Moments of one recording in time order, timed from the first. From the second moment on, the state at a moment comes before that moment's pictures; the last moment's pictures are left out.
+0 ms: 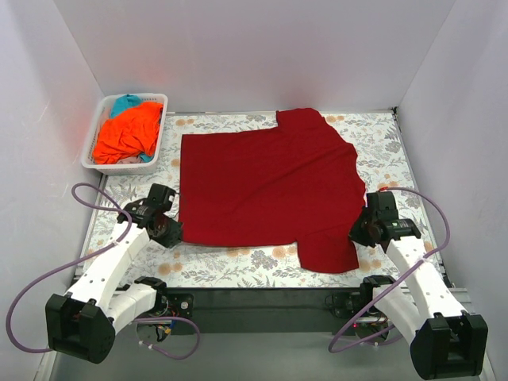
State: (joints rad) left arm -0.27 1.00 0.73 -1.03 -0.17 -1.29; right arm 0.12 0.86 0.54 -0.74 0.02 0.63
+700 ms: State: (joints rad) left arm -0.27 0.98 0.85 -1.11 -0.18 -1.29; right arm 0.12 0.84 0.82 -0.83 0.11 0.63
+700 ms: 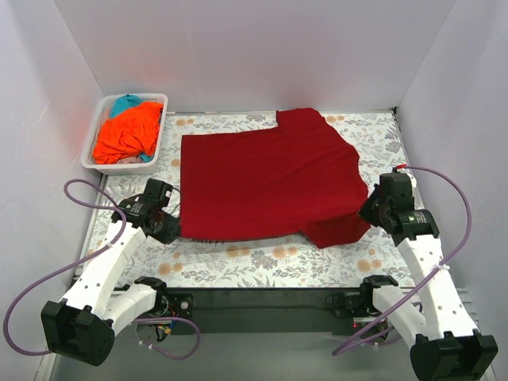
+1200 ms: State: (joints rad) left arm -0.27 0.91 0.84 -1.16 -0.13 -1.29; right arm 0.12 0.69 0.85 -1.01 0.11 0.68
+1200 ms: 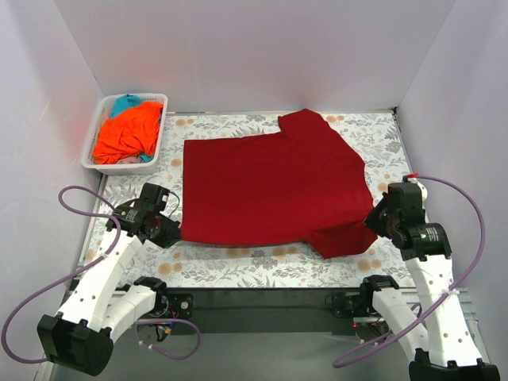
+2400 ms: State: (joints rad) left arm -0.17 1.29 0.95 -0.89 -0.15 -1.16; right arm 0.12 1.16 0.94 -0.71 0.17 0.57
